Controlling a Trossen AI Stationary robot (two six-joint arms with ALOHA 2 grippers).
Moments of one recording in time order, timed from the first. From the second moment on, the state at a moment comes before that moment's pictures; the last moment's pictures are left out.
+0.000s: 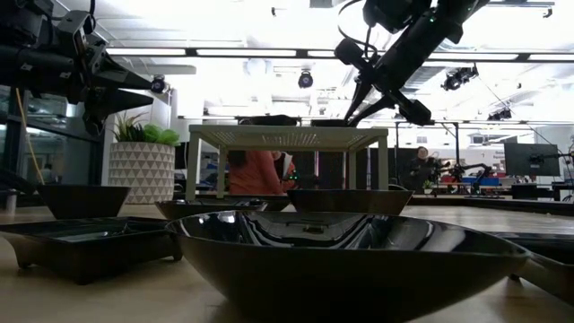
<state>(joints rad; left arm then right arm) 0.06 0.01 0.07 -0.11 -0.24 -0.55 -0.28 1.38 0.93 -0.31 0.09 1.21</state>
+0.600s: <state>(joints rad) 0.07 0.01 0.07 -0.11 -0.24 -0.55 -0.28 1.36 0.93 -0.30 0.07 1.16</state>
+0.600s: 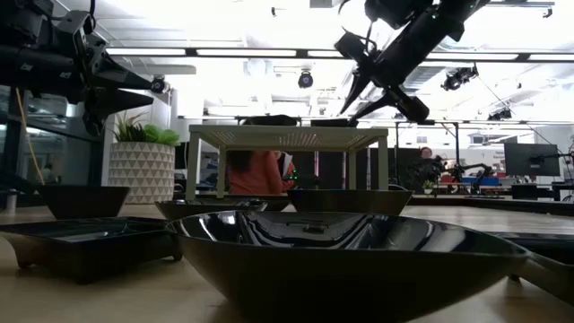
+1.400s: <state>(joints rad) 0.06 0.01 0.07 -0.11 -0.24 -0.55 -0.03 1.27 0.93 -0.50 0.07 1.13</state>
